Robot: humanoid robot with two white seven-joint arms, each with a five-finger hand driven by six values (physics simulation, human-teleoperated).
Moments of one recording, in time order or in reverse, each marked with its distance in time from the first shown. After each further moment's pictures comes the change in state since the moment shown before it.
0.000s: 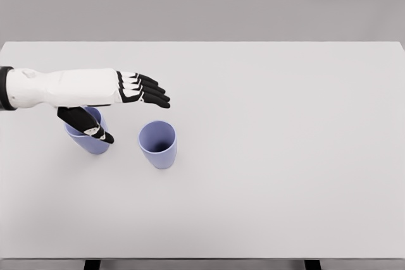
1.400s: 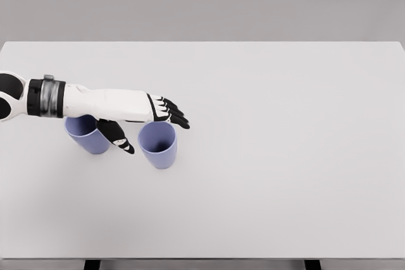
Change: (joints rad) left arm -0.098 -0.160 -0.227 0.179 -0.143 0.000 0.000; right arm 0.009 0.000 0.000 0.009 -0.002 0.003 -0.002
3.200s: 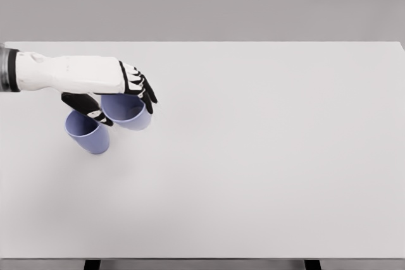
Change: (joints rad) left arm -0.104 0.149 0.057 -0.098 0.046 0.000 0.000; right arm 0.000 0.000 0.000 0.000 0.000 0.000 0.000
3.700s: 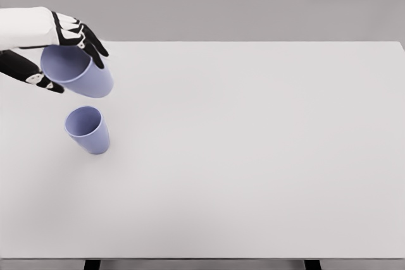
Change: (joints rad) left arm -0.130 0.211 -0.006 -0.010 0.219 -0.001 0.000; right arm 0.000 0.000 0.000 0.000 0.000 0.000 0.000
